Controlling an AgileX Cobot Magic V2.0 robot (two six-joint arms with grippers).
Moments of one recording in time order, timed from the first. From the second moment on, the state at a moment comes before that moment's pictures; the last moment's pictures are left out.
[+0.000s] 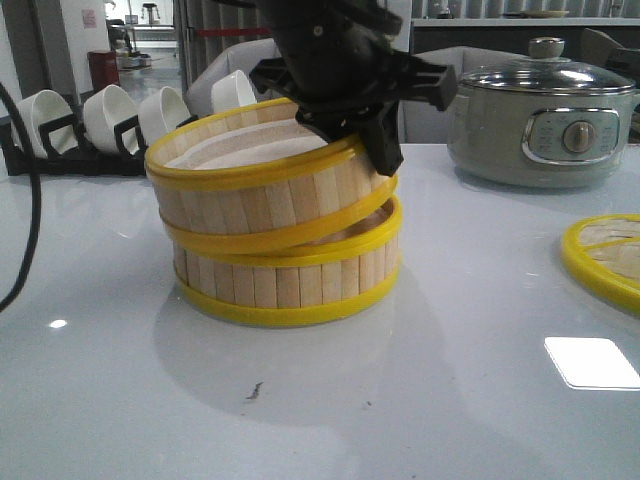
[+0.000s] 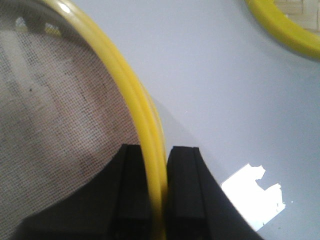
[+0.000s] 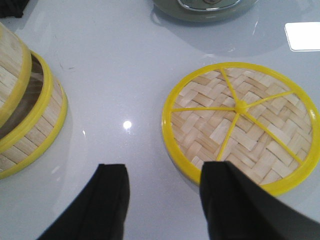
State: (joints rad) left arm -0.75 1.99 -1.69 -0.06 0.73 -0.03; right arm -0.05 0.84 -0.65 0.23 0.45 -0.08
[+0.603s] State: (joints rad) left arm -0.76 2.02 -1.69 -0.05 0.72 -0.03; right arm -0.05 0.84 -0.65 0.23 0.45 -0.08
